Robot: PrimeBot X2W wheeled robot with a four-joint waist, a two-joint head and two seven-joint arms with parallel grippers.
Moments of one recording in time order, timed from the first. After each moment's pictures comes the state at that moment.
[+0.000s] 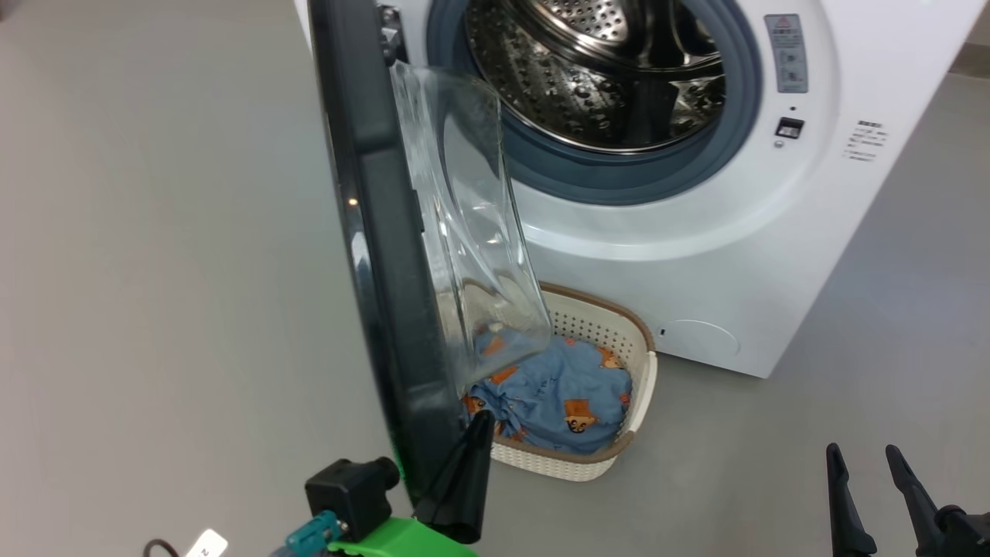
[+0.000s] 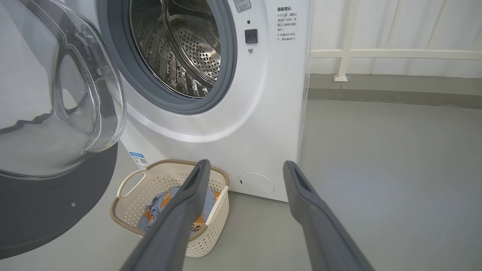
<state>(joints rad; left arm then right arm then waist) -0.07 0.04 -0.60 -0.14 -0.66 0.30 -0.06 0.11 -0.04 -0.22 0.14 0.14 0.13 -0.25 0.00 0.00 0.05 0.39</state>
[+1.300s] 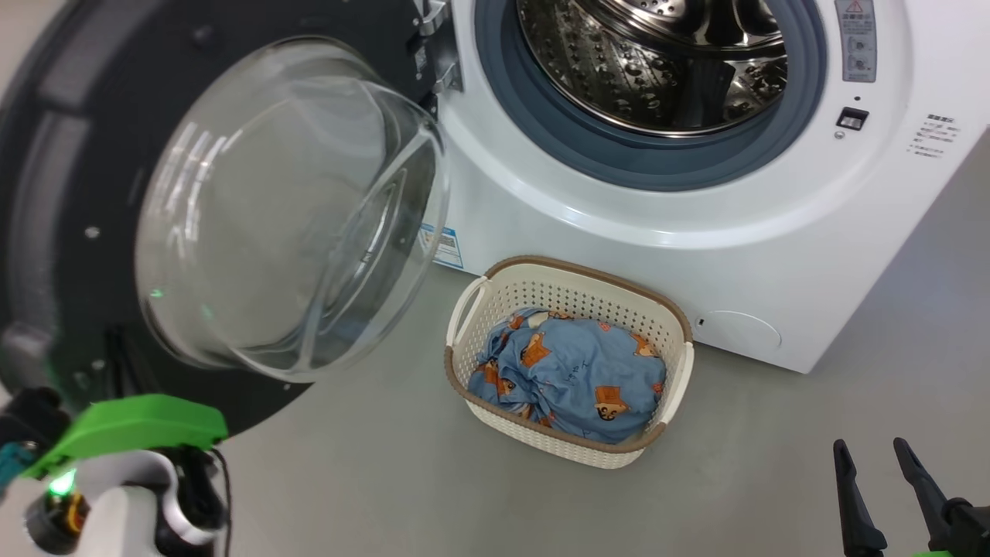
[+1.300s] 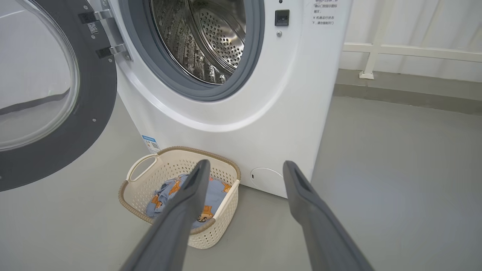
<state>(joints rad) -0.32 0.03 0.06 0.33 -0.61 0.29 -0.25 0.10 -0.09 -0.20 0.14 0.13 0.13 -0.25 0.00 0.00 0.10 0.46</state>
